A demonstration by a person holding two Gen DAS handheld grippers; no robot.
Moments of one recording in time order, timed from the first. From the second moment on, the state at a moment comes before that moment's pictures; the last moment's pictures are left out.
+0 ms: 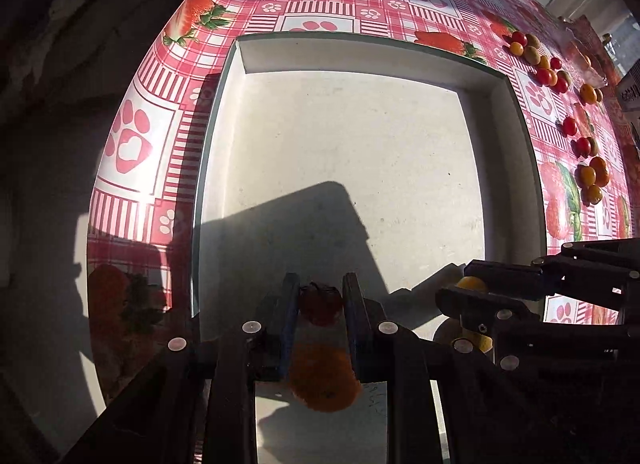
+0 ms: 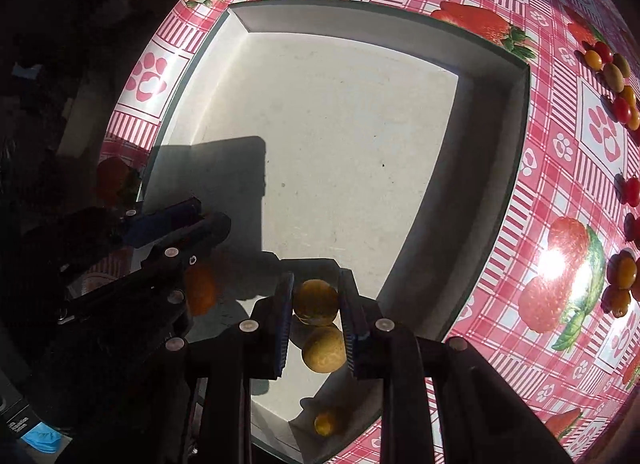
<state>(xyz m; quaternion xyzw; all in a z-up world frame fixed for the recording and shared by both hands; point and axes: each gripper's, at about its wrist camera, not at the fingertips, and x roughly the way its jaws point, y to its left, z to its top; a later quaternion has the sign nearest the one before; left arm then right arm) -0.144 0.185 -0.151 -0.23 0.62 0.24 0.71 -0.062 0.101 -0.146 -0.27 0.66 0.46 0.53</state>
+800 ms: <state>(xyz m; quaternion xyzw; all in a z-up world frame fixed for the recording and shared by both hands) -0.124 0.164 -0.125 -0.22 0.62 0.24 0.72 -0.012 0.053 -0.099 -0.21 0.64 0.44 0.59</state>
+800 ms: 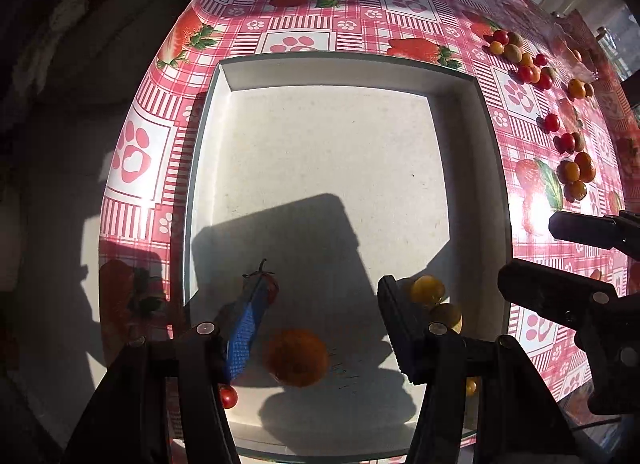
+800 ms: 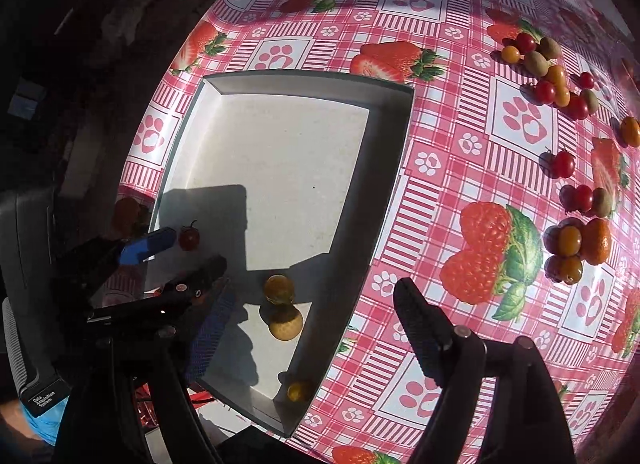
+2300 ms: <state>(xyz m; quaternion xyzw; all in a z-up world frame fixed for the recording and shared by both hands) 0.136 0.096 -0.146 -0.20 0.63 0.10 0.75 0.180 -0.066 -0.155 -0.06 0.70 0.31 0.64</state>
